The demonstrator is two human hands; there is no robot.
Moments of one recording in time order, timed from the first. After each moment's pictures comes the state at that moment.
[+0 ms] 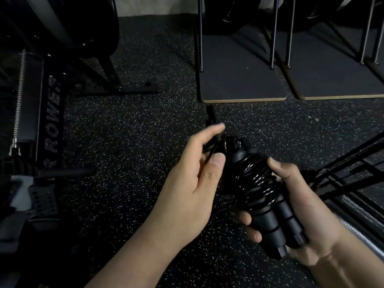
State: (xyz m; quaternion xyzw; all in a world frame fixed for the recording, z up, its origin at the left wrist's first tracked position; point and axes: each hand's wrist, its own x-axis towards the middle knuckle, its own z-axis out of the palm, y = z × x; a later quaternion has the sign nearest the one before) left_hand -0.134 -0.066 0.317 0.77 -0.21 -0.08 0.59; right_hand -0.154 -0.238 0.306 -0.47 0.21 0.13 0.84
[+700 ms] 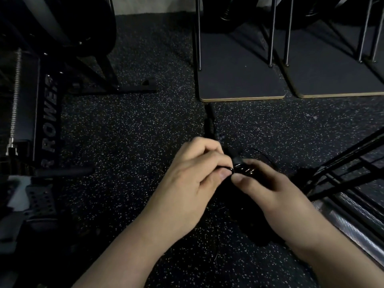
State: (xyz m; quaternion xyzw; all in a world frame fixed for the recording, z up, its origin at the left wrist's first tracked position) left_hand -0.123 -0.062 0.308 0.85 -0.30 -0.01 0.43; right_hand -0.181 -0.237 0.310 -0.70 0.17 0.12 0.68
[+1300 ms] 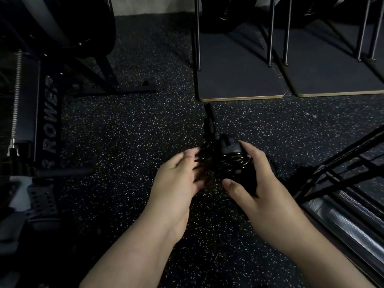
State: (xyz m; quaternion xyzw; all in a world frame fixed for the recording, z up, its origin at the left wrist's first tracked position) left_hand -0.124 -0.074 0.295 0.62 0.14 -0.21 0.75; right_hand -0.186 -0.228 0.294 -0.84 0.09 0.03 0.53
